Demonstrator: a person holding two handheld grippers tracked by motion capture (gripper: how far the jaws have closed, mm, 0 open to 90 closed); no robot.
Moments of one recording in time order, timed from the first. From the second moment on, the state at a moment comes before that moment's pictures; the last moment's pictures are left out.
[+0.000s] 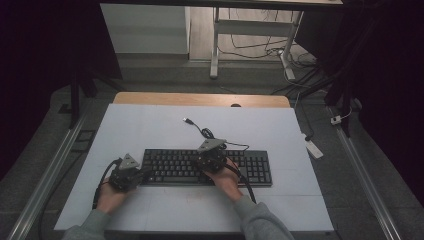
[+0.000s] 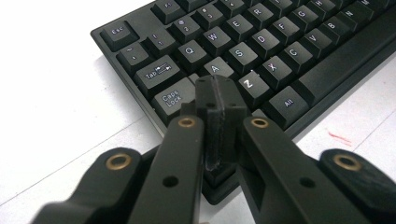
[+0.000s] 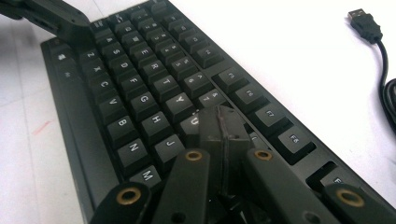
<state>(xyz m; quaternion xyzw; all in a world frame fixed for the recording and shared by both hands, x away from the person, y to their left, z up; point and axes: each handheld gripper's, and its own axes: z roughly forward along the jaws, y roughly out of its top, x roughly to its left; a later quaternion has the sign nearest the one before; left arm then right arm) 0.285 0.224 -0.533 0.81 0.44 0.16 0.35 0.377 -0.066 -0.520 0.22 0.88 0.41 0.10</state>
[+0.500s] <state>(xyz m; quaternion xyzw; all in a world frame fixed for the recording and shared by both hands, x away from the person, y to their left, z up) 0.280 0.224 -0.527 0.80 0.44 0.17 0.37 0.374 -0.076 -0.509 0.22 0.87 0.43 0.10</state>
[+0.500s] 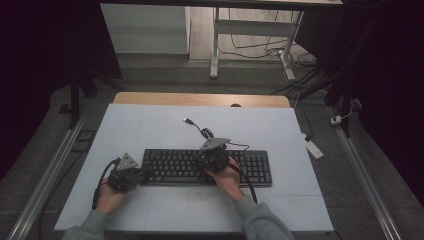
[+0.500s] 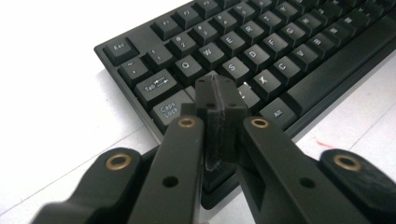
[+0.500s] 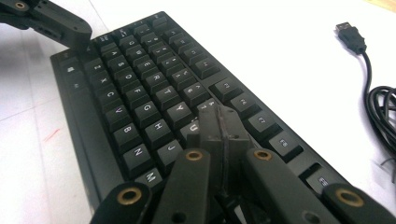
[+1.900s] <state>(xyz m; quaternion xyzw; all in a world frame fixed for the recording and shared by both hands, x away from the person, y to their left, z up) 0.282 0.240 -0.517 0.76 0.46 0.13 0.44 0.334 -0.190 -0.498 0.27 0.84 0.45 0.14</state>
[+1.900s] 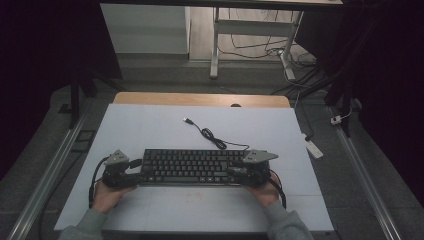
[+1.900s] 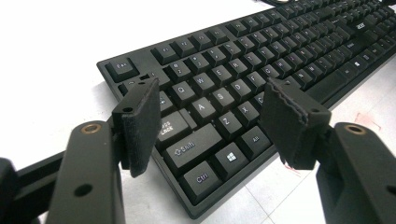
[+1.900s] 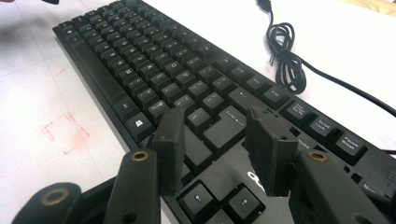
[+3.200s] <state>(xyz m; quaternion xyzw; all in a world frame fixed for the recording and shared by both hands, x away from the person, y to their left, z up) 0.301 0.170 -0.499 0.85 0.31 0.07 0.41 0.323 -0.215 -0.502 0.29 0.83 0.45 0.15</state>
